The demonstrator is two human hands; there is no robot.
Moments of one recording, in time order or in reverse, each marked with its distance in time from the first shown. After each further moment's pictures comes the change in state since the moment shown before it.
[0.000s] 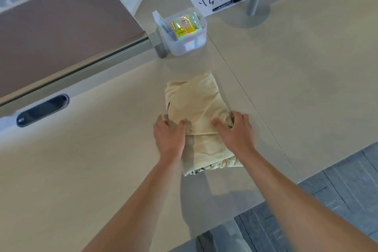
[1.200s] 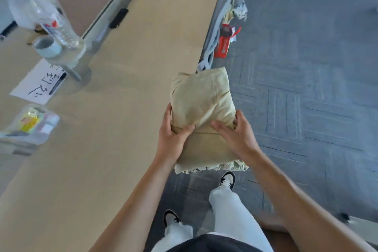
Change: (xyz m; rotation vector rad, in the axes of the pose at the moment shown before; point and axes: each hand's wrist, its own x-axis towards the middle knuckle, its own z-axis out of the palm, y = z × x) left_hand -0.356 0.113 0.057 -0.097 -1.082 0.730; right_hand -0.311 0.196 -0.230 0.830 0.646 0.271
